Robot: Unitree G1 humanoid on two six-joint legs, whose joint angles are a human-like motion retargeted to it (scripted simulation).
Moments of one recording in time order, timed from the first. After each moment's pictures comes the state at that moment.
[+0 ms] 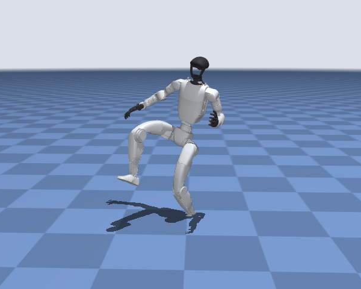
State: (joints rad) left arm 0.40 0.35 0.25 -0.38 -0.28 -0.37 0.31; right arm 0.12 -0.79 -0.13 1.24 -0.22 -0.04 -0.09; waist 0.03 0.09 0.31; left_leg -0.06 0.13 -0.23 0.95 -0.74 -0.15; right_leg -1.40 -0.19 -0.24 1.57 -0.38 0.14
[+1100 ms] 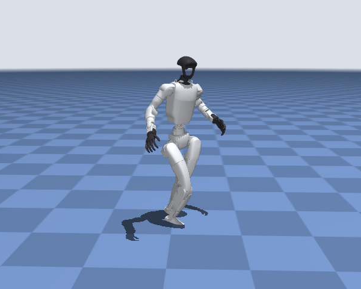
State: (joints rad) left arm 0.77 0.64 0.16 -0.09 -0.33 -0.25 -0.12; right arm 0.19 -0.51 -0.06 0.57 -0.04 -0.12 -0.32; waist 0.01 -0.22 0.05; left_leg 0.08 -0.40 -0.23 0.31 -0.36 -0.07; right_leg -0.55 0.04 0.18 1.06 -0.59 0.10
